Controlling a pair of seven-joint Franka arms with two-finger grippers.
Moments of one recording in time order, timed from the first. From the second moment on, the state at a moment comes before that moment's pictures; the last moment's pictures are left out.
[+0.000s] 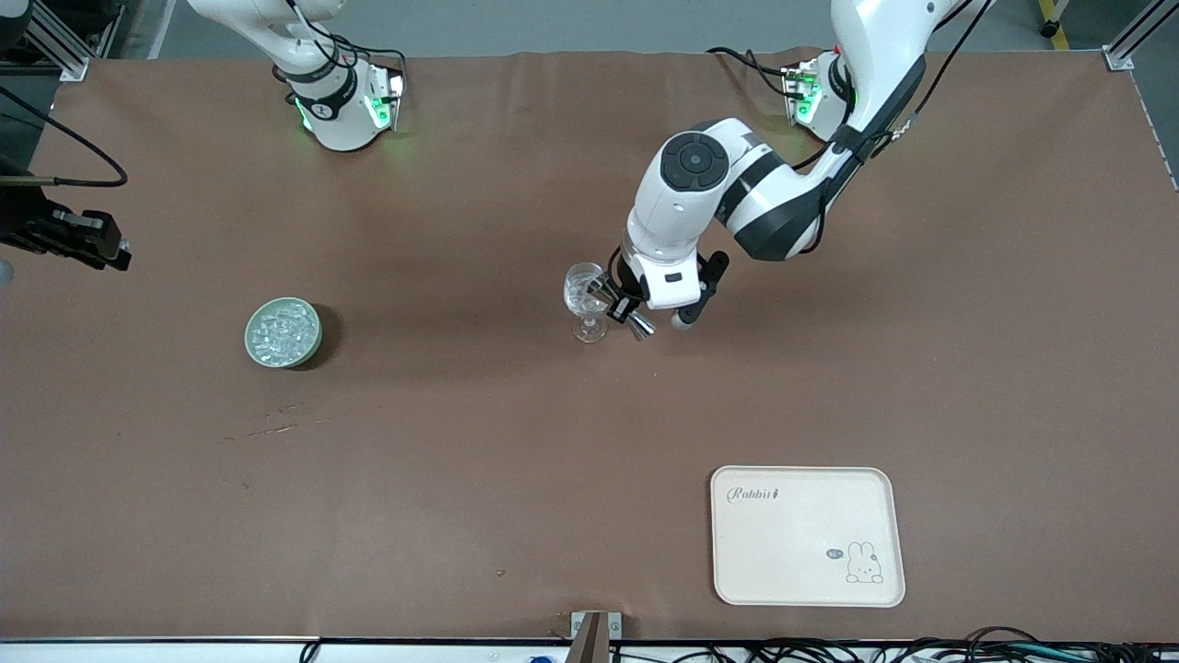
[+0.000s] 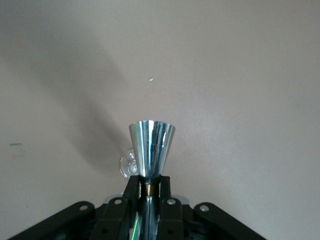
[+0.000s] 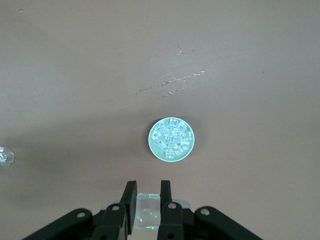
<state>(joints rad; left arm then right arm) -0.22 0.47 -0.59 -1.74 0.21 2.30 -1.89 0.00 0.06 -0.01 -1.45 0.01 1.48 0.06</state>
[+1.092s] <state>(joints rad) -0.21 0.35 -0.29 -1.75 -0.57 2.07 -1.34 0.04 0.07 0.28 -1.45 0.02 1.49 0.51</state>
